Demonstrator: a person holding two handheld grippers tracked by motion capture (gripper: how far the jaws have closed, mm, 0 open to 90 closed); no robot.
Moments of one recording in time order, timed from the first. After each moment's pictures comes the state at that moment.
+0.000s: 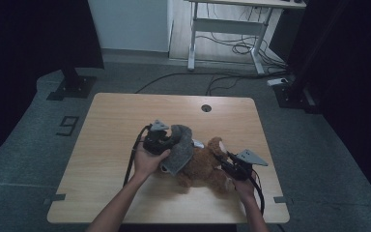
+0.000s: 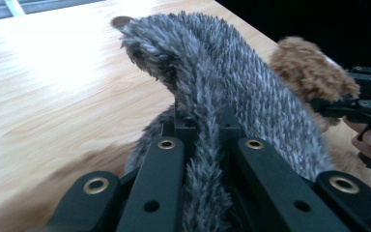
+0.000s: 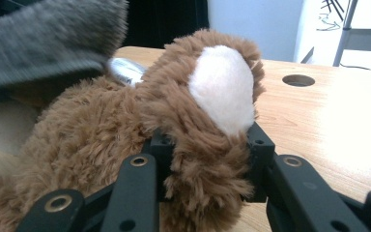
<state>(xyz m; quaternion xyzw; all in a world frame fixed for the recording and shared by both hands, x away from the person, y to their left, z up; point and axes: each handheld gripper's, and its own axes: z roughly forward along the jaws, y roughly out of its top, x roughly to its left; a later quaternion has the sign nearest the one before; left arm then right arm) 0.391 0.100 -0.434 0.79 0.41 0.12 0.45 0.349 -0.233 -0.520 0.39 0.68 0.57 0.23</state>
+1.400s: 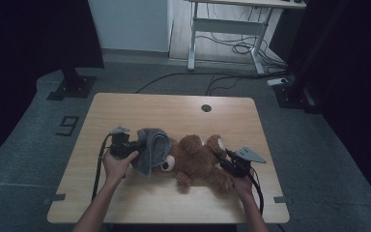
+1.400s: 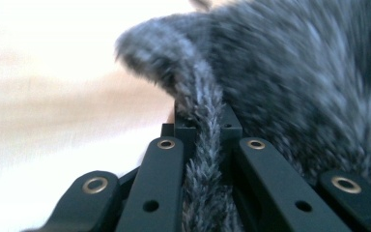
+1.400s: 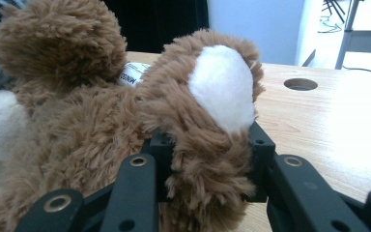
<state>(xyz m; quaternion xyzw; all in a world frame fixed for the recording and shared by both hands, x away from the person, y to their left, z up) 0.400 0.188 -0.460 0.72 0.49 0.07 0.49 0.361 -0.230 -0.524 0.39 0.68 0.58 0.23</state>
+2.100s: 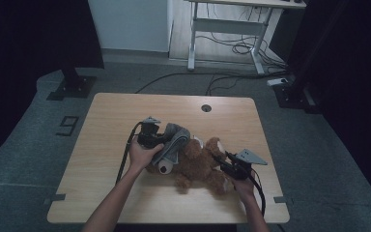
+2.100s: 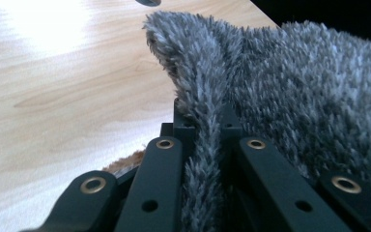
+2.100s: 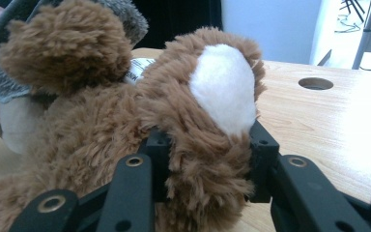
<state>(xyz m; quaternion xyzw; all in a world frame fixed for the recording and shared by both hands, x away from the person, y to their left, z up) 0.420 0.111 -0.455 0.78 0.43 0.05 0.44 0.350 -0.232 -0.522 0.37 0.69 0.59 0.22</state>
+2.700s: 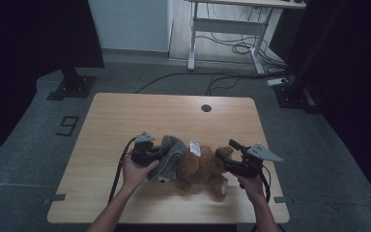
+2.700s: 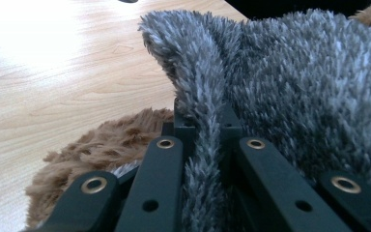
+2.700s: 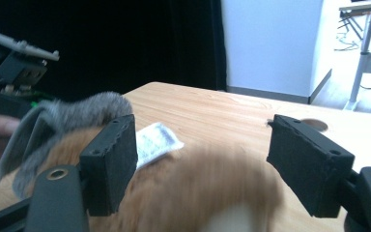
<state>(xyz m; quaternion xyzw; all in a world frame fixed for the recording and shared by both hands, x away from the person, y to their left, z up) 0.362 0.122 -0.466 0.78 0.40 0.07 0.48 0.331 -0.235 -0.446 0.36 0.67 0.61 0.21</state>
